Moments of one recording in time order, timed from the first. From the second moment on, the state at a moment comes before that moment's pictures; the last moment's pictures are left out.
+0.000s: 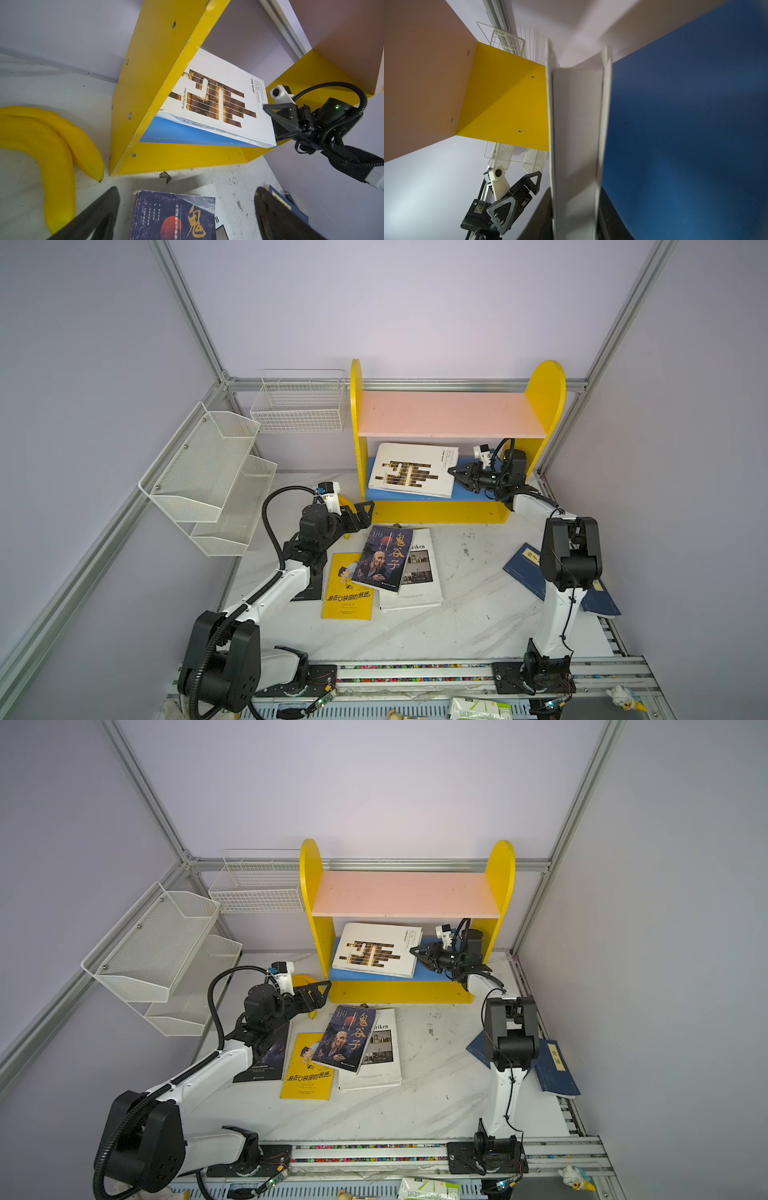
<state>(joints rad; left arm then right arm) -0.25 1.29 0.77 0.28 0.23 -0.54 0.06 2.05 1.53 0.22 -1.07 0.92</state>
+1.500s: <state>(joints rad) -0.25 1.47 0.87 0.32 0.24 -0.57 0.05 2.03 1.48 0.31 -1.14 0.97</state>
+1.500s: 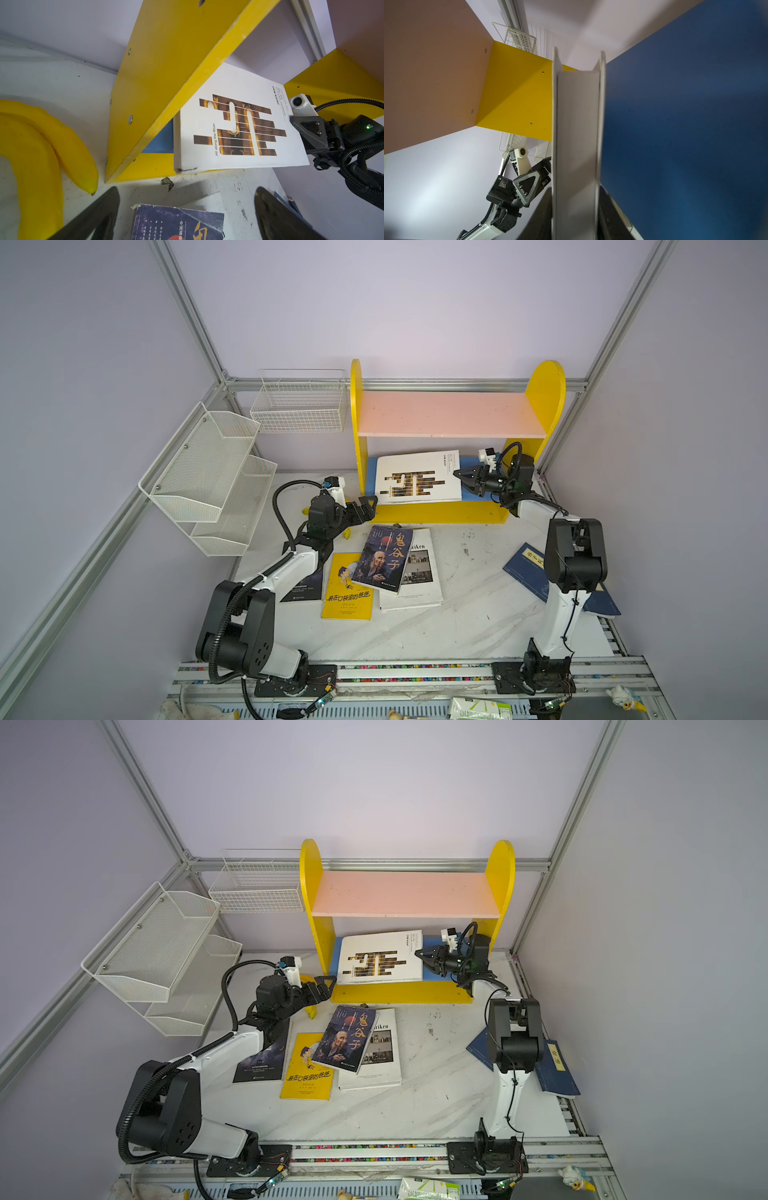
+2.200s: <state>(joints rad) -0.25 1.52 0.87 0.34 0.24 -0.59 0.09 2.06 1.53 0.13 -0.88 0.91</state>
